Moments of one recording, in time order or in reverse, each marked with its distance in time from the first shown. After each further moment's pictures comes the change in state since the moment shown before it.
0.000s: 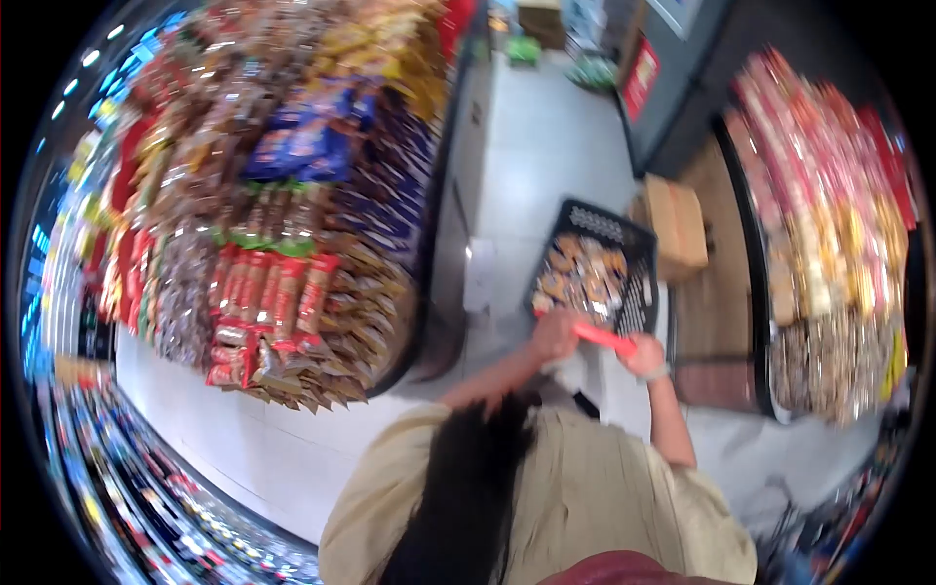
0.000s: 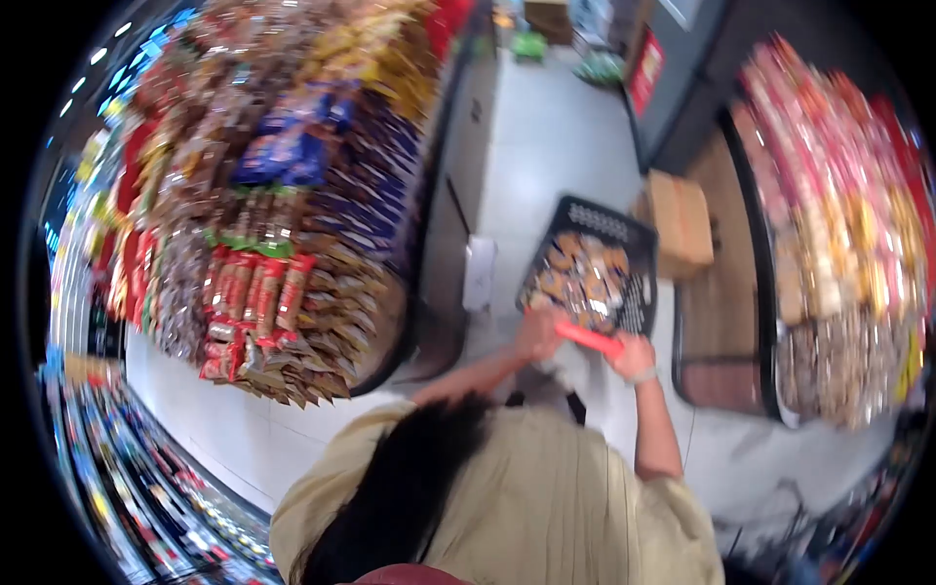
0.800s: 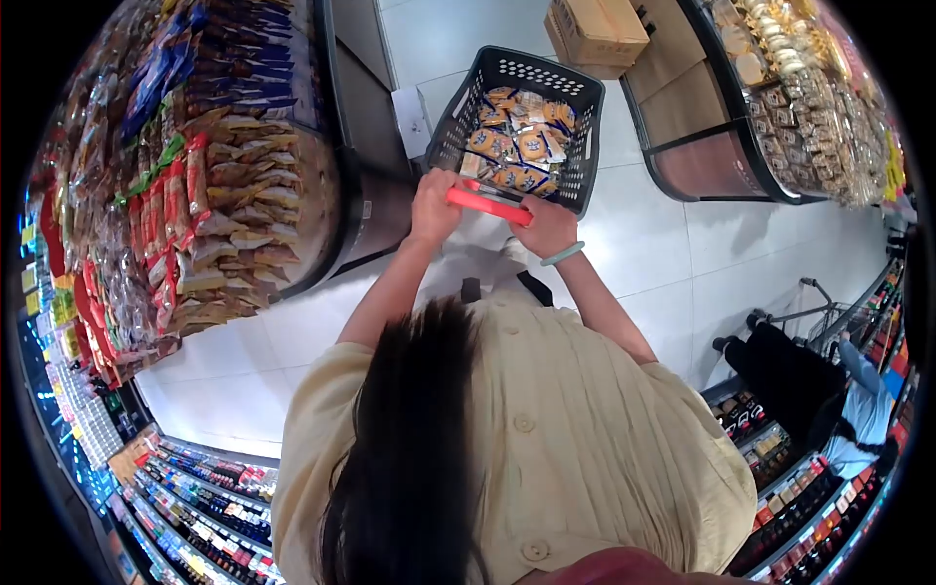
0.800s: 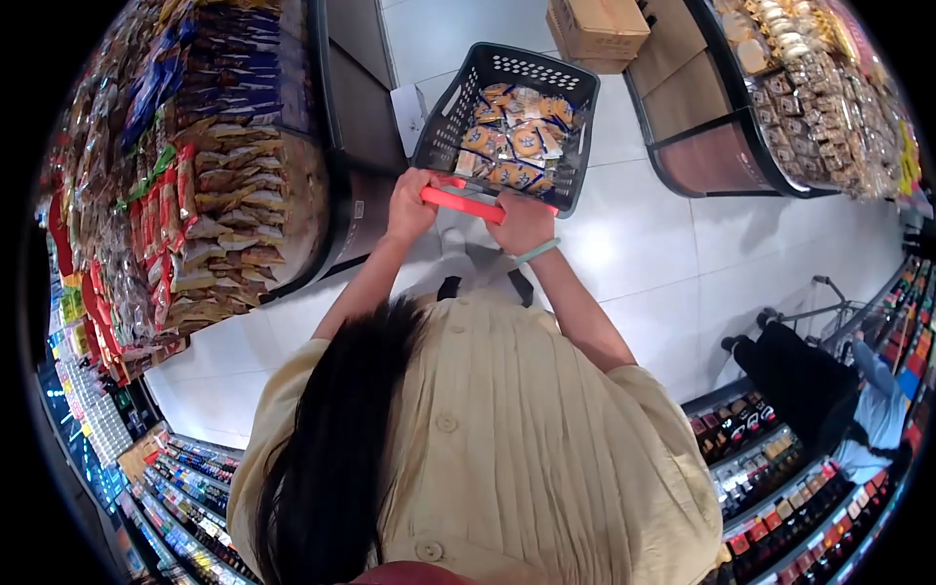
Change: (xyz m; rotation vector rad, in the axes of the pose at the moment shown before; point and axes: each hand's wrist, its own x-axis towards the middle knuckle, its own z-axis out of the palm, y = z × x) left_hand -0.090 0.087 -0.124 0.086 -0.348 -0.398; right_hand -0.162 -0.139 0.075 0.255 0.140 0.158
